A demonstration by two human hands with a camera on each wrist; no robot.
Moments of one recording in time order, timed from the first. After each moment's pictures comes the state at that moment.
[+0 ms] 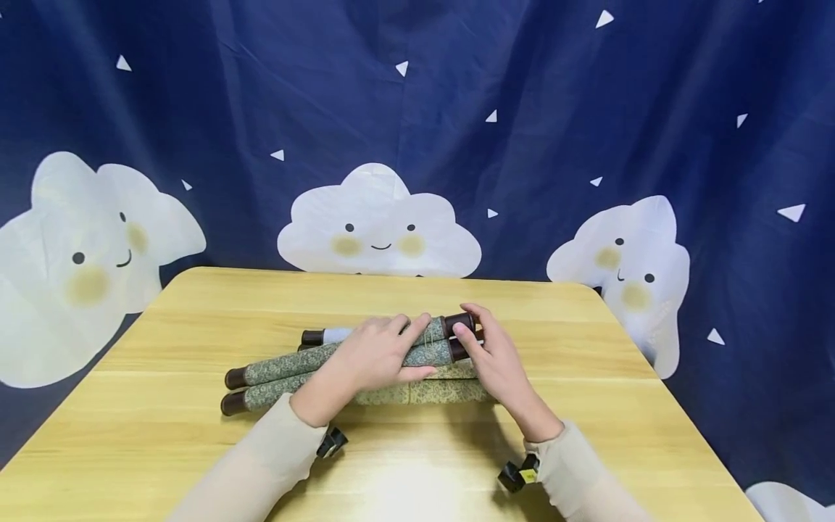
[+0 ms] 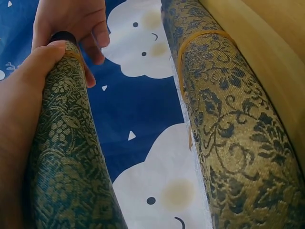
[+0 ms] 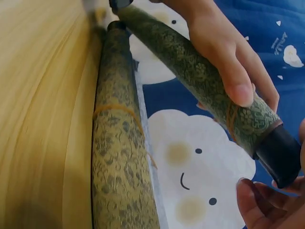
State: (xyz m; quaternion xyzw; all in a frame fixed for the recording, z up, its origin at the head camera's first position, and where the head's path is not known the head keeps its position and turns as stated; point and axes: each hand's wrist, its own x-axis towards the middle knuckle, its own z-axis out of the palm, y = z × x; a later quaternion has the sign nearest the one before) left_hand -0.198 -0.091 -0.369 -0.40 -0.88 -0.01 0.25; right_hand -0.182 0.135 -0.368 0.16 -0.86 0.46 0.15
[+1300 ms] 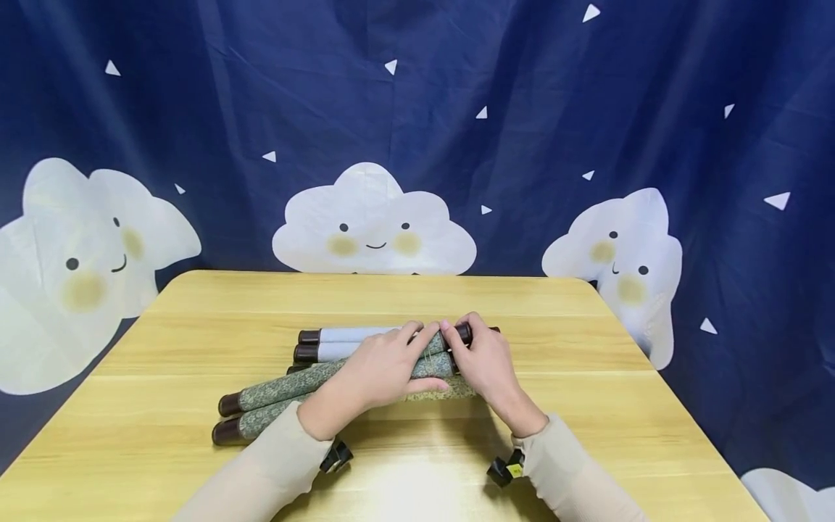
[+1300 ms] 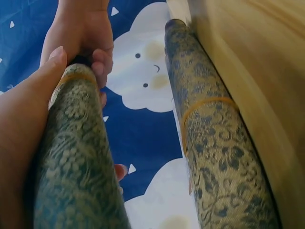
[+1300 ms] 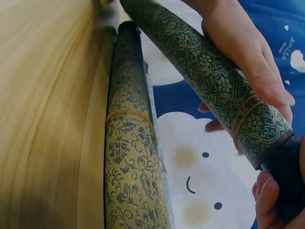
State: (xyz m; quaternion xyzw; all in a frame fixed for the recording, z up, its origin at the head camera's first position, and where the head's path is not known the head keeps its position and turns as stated) left_hand -0.180 -0.069 -0.377 -0.38 -0.90 -0.05 0.21; right_hand -0.180 0.124 -0.375 0.08 -0.91 0.35 0.19
